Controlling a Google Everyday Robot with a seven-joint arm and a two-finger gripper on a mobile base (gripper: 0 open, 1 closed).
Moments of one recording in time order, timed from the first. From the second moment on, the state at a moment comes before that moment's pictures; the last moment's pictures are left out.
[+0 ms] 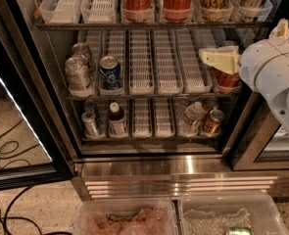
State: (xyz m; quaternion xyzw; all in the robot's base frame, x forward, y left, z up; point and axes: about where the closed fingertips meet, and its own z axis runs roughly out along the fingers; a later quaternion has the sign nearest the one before) arm 0.578 -0.221 1.007 -0.15 0.71 -0.10 0.69
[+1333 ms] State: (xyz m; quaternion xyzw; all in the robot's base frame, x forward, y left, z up) arm 0.578 -0.221 1.007 -0.15 0.71 -0.10 0.69
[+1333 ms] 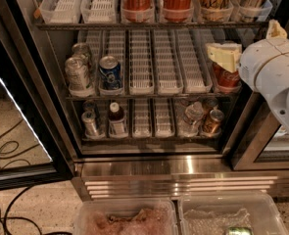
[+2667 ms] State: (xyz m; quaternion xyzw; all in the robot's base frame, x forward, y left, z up) arm 0.605 -0.214 1.050 -0.10 0.65 -0.11 0.74
